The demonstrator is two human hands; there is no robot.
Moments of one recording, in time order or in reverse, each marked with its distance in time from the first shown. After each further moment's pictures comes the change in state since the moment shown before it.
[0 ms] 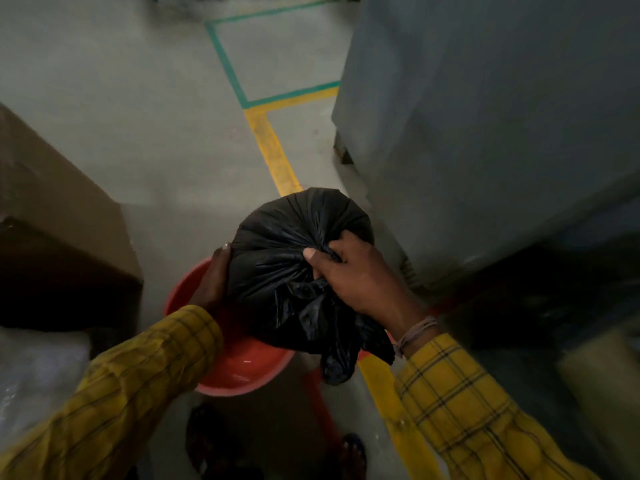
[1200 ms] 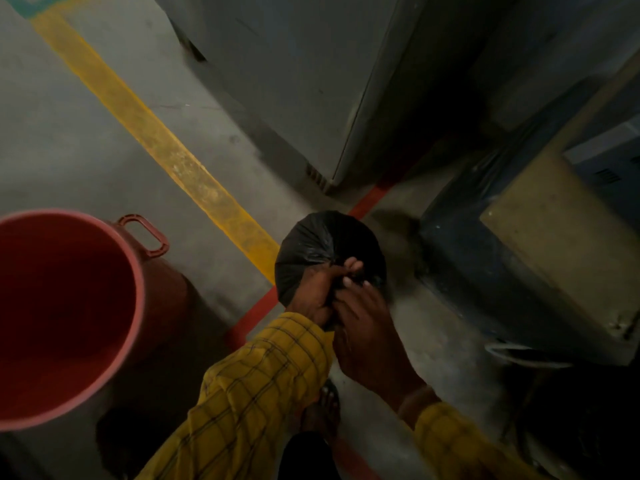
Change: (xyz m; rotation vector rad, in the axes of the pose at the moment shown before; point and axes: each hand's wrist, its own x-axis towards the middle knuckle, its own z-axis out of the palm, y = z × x) left_hand -0.096 -0.119 0.482 -0.621 -0.509 -0.718; right_hand -0.156 0.447 0.082 -0.383 0.315 -0.091
